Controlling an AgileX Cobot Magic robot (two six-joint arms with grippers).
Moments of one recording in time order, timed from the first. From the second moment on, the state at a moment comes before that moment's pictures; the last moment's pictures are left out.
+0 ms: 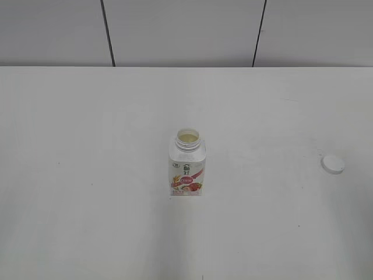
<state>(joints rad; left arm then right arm) -0.04 0.07 -0.61 0.10 1.18 -0.05 0.00 0.53 -0.62 0.22 1.18 -0.21</state>
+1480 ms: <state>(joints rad) -0.04 -0.01 -0.52 0.01 1.06 -0.04 0.00 -0.01 -0.52 0.16 1.11 -0.22</state>
